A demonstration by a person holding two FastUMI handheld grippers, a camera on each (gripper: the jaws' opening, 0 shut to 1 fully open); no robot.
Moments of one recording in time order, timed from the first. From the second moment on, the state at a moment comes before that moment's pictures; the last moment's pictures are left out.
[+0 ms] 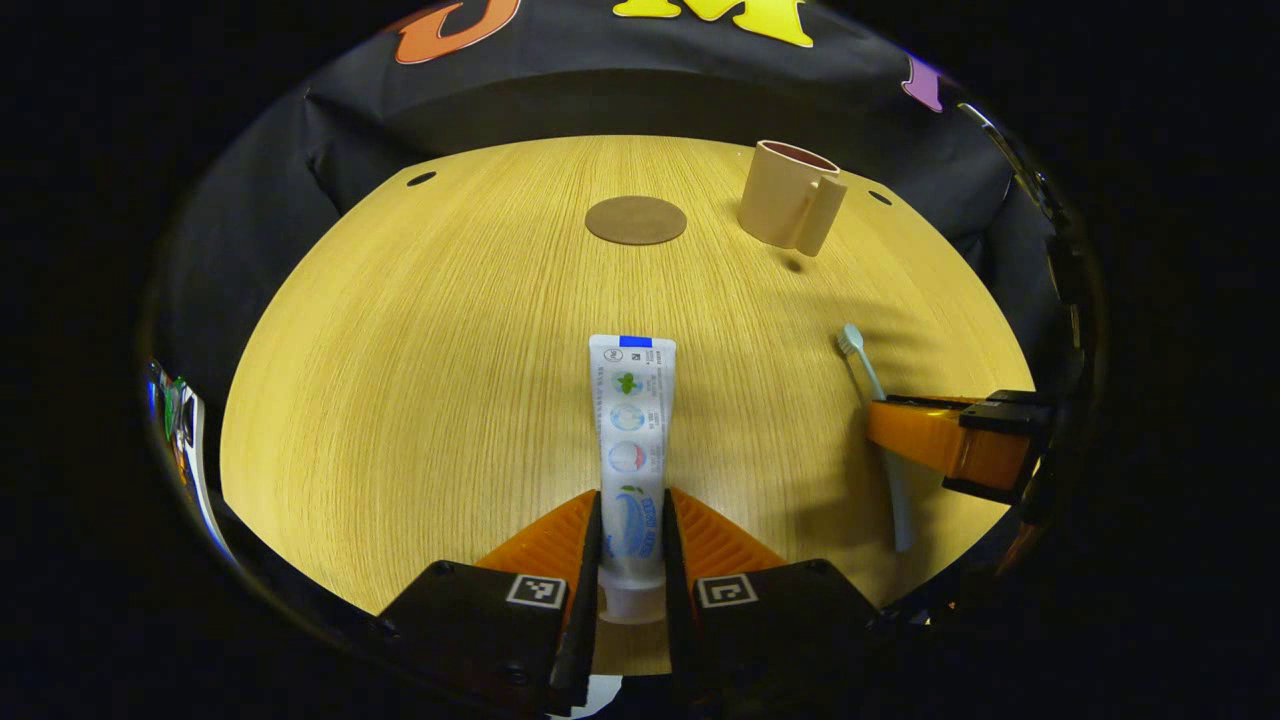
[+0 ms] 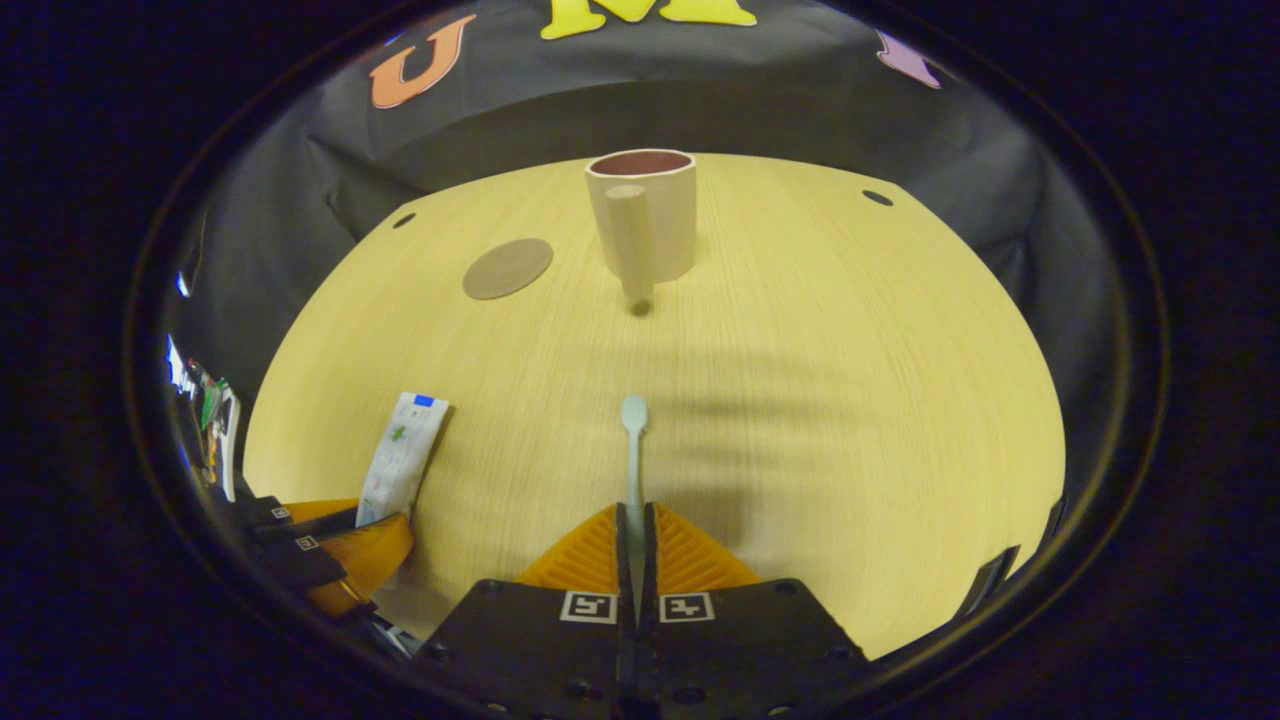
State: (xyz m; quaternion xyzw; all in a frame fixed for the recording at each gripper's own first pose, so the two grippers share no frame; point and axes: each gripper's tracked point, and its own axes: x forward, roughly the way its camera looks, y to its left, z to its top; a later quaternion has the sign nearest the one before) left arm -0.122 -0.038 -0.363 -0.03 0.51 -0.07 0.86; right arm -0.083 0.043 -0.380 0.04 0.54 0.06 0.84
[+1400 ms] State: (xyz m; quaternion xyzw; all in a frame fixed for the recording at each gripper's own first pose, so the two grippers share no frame) left arm -0.042 0.005 -0.283 -0.03 0.47 -0.05 0.88; right arm 0.186 0.063 -0.178 0.07 0.16 0.07 0.98
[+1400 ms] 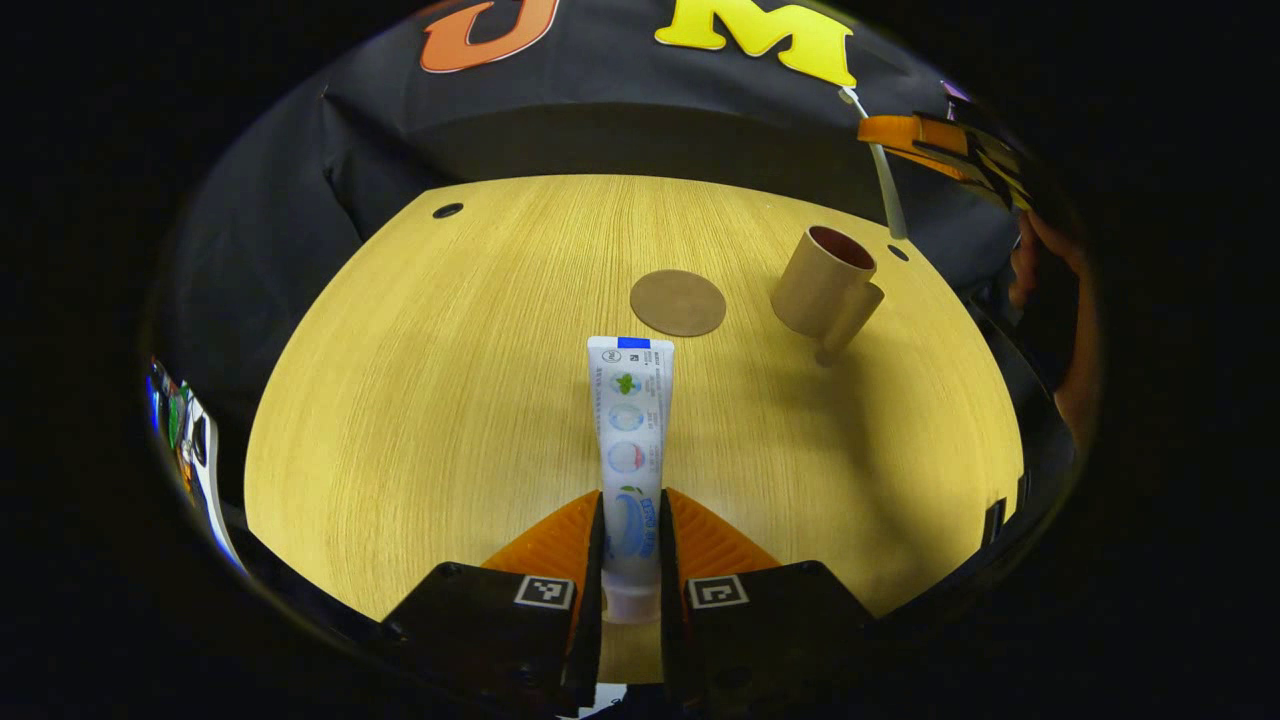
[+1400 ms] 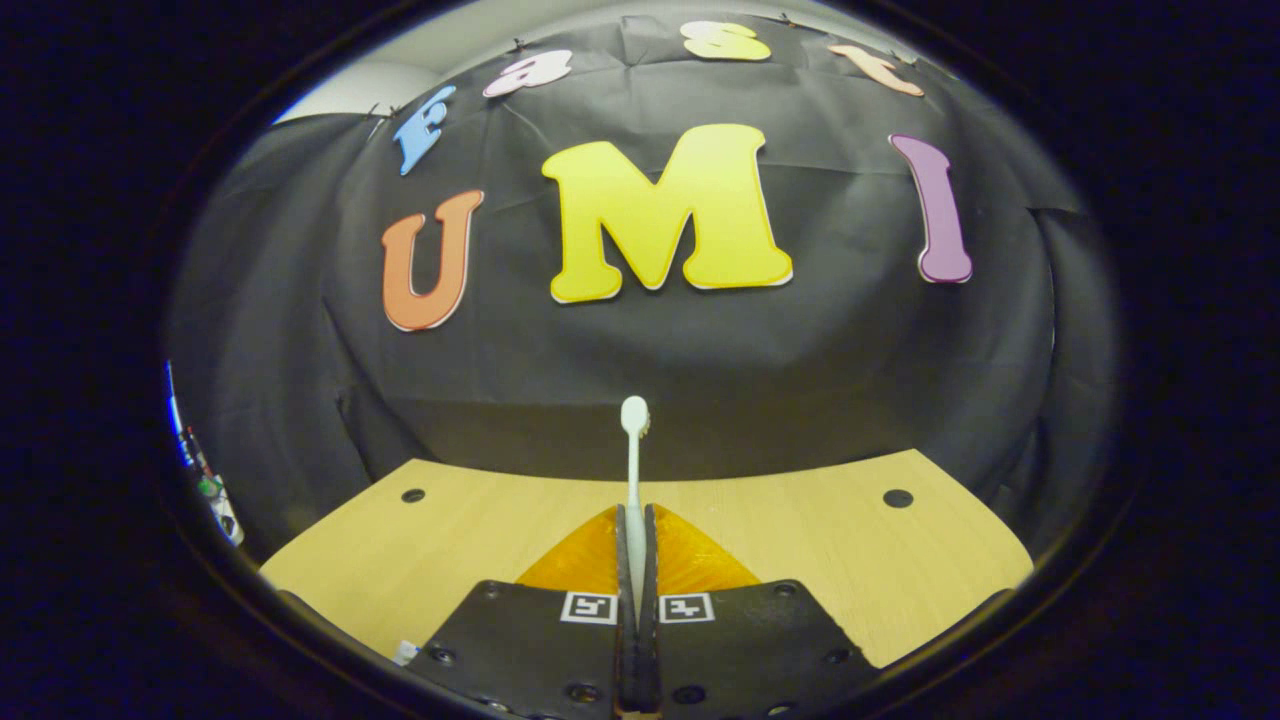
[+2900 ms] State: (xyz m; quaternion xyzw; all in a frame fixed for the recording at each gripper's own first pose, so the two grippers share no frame) left arm 0.022 -0.044 -0.226 -0.09 0.38 -0.07 0.92; right arm 0.166 0.053 -0.196 0.08 0.13 0.10 0.98
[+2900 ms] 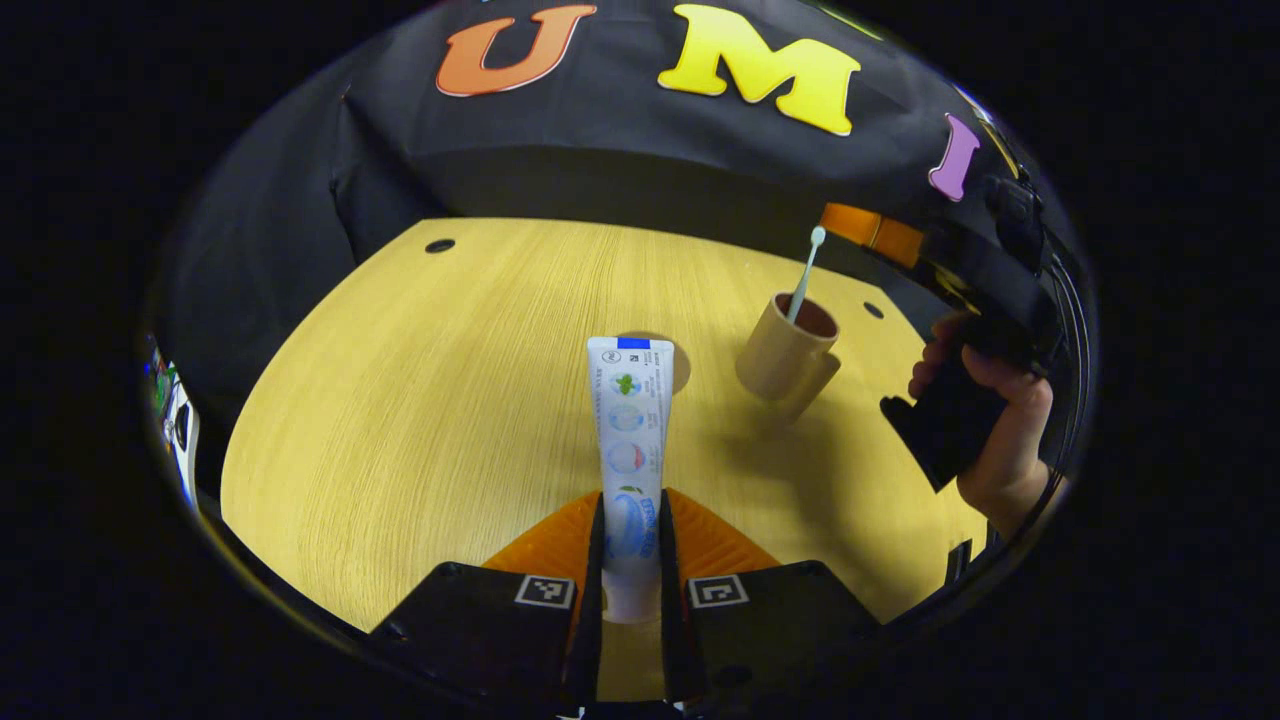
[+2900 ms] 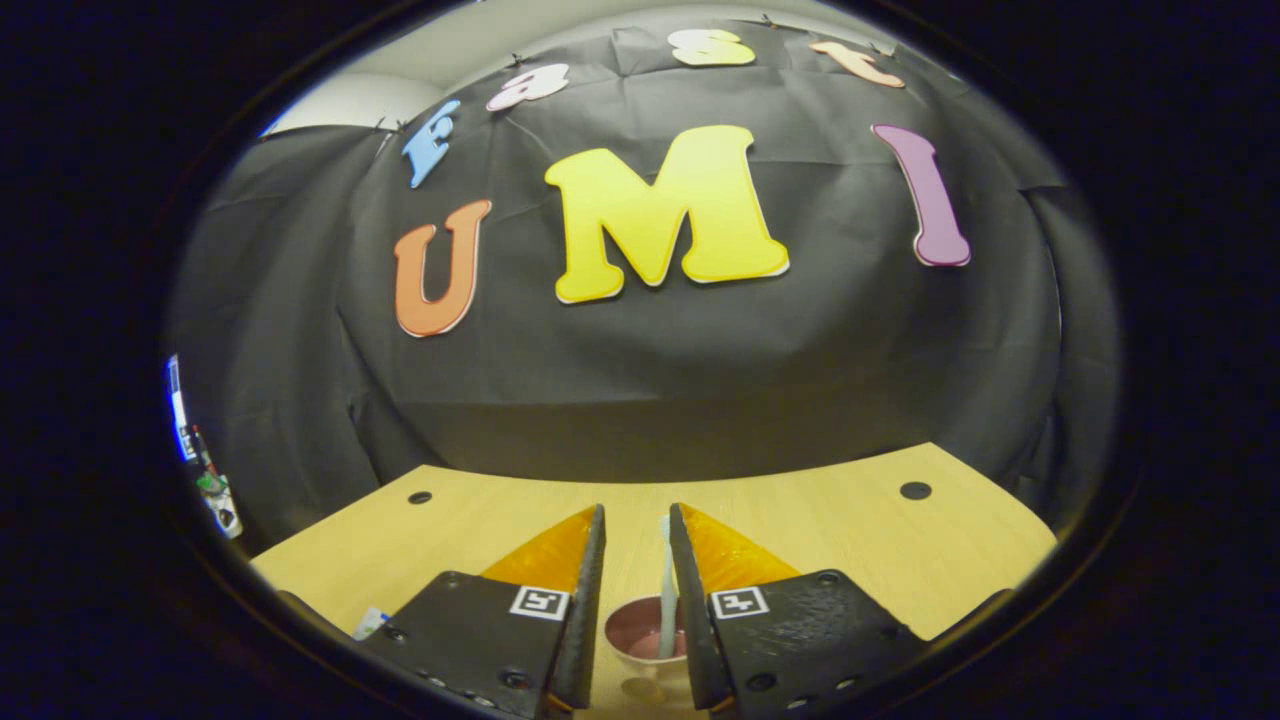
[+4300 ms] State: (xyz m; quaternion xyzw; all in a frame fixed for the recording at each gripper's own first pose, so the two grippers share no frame) left arm 0.212 -0.185 -0.127 -0.06 0.02 -0.17 0.98; right arm 0.088 -0.086 -0.207 0.02 0.19 0.03 0.98
